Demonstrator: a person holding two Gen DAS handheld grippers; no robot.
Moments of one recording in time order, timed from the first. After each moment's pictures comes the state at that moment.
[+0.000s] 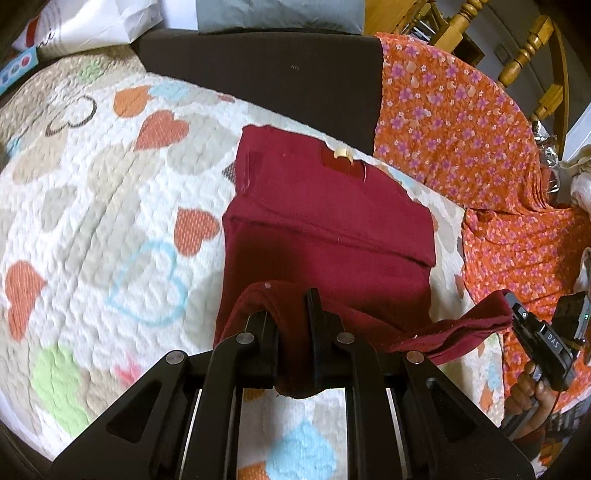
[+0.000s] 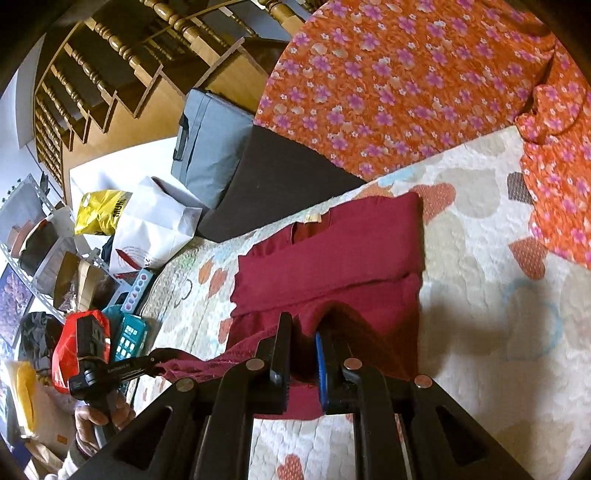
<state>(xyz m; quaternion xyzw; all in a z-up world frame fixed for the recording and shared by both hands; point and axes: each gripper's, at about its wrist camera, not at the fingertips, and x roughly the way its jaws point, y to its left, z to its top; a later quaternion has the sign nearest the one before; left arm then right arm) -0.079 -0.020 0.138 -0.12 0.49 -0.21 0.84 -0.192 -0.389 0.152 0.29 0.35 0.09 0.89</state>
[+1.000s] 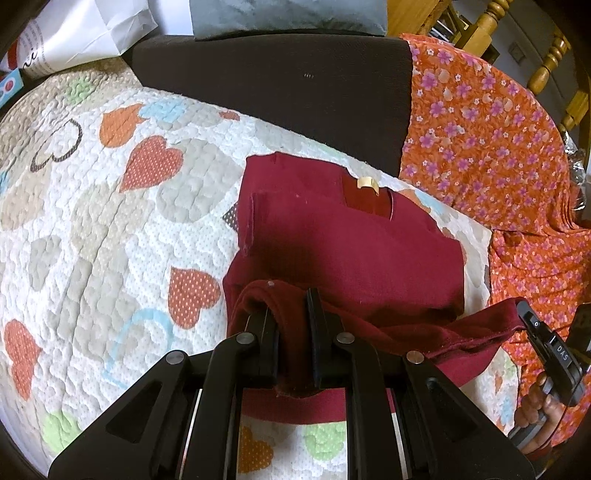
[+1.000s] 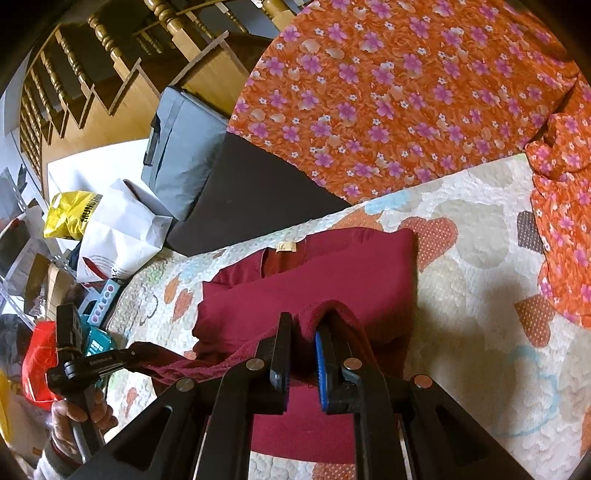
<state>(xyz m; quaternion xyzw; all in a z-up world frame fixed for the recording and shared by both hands) 0.000 -0.045 0.134 -0.10 0.49 -0.17 0.85 -0.112 -0.400 0.143 0.25 0.36 0.05 0.90</state>
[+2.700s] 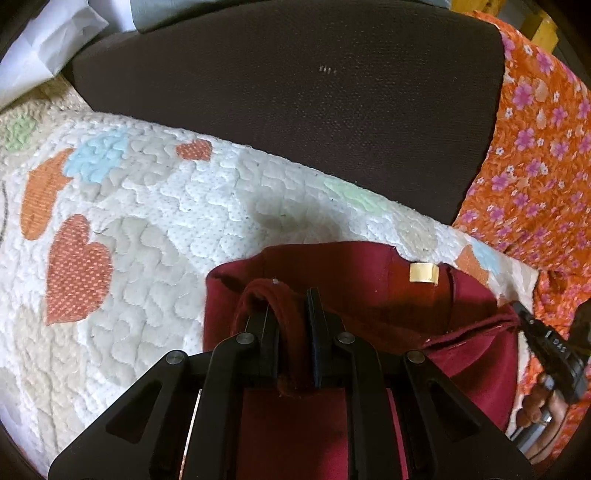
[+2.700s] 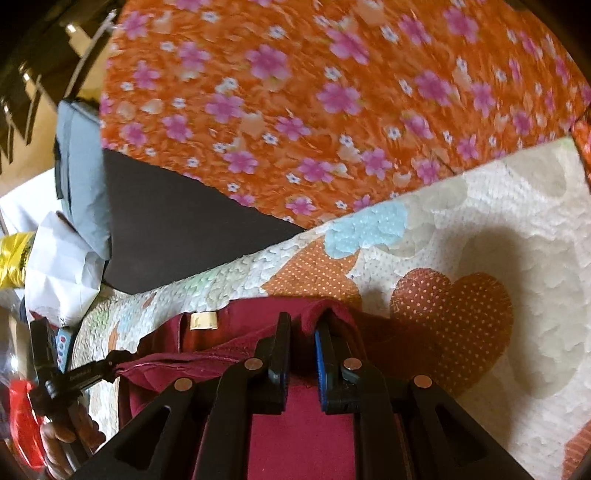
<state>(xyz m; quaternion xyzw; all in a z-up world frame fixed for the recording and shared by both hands) 0.178 -0.102 0.083 -0.08 0.52 -0.15 0.84 0.080 -0.465 0.054 0.30 0.40 0.00 0.87</state>
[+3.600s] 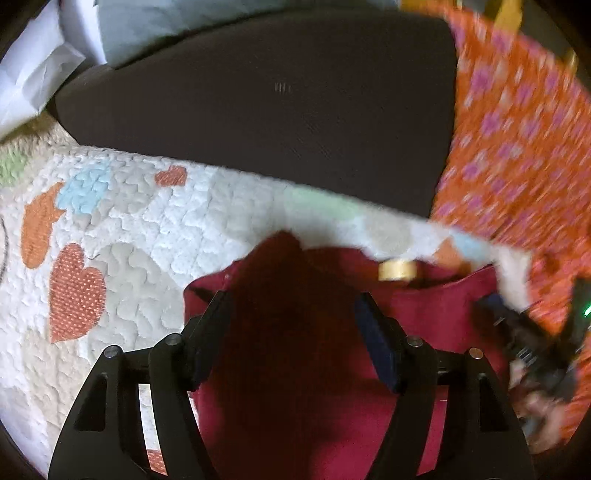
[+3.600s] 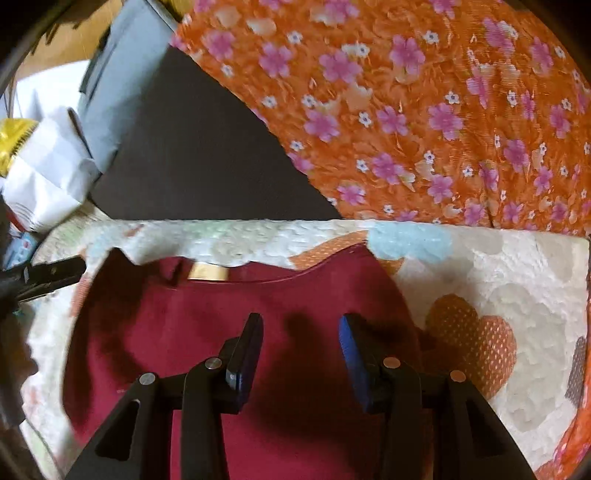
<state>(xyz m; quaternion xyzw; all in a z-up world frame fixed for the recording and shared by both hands) 0.168 -0.127 0.095 -0.02 0.49 -0.16 0.86 0.097 -0.398 0.059 0.10 0.44 0.00 0.89</state>
